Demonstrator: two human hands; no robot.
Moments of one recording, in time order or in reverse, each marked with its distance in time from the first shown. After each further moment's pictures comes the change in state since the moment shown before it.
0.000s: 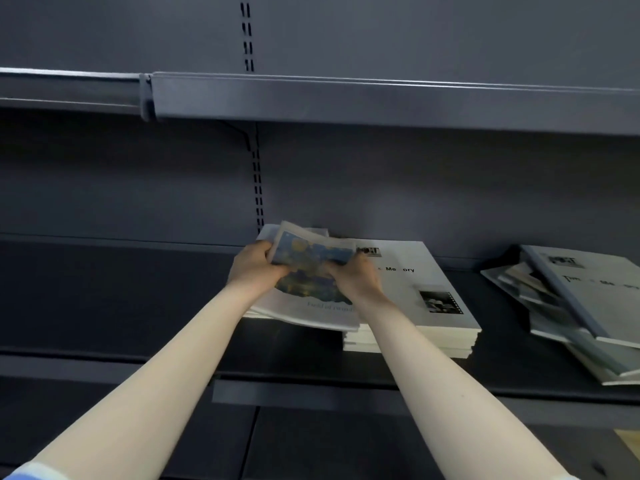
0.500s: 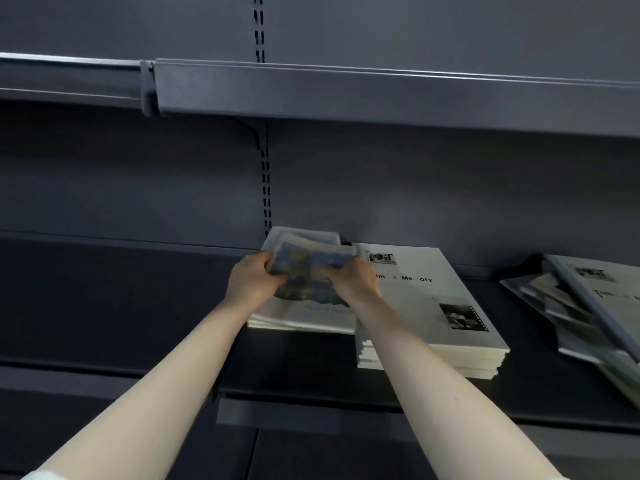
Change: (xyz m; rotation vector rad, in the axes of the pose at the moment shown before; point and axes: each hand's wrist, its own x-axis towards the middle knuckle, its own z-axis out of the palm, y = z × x) left_hand 0.027 -0.029 0.001 0.178 0.040 0.025; right_hand 0.029 -0.011 0.030 -0.115 -0.034 0.046
